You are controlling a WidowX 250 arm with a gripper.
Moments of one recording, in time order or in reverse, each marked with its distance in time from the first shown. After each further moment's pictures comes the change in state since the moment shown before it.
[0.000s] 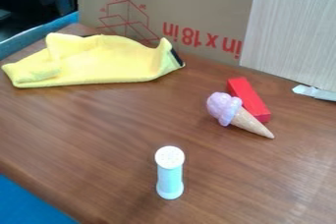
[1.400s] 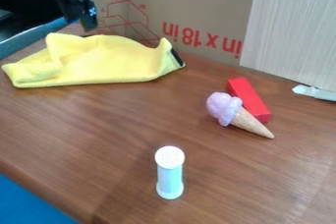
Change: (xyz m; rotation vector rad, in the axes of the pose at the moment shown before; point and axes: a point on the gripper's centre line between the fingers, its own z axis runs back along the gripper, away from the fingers) arm 0.023 -0.015 -0.048 -0.043 0.021 -0.011
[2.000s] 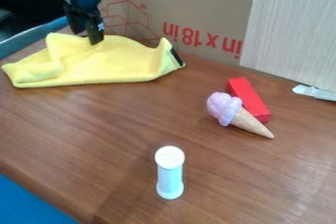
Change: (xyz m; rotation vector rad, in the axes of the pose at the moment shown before) arm 0.000 -0.007 -0.026 0.037 0.051 -0.016
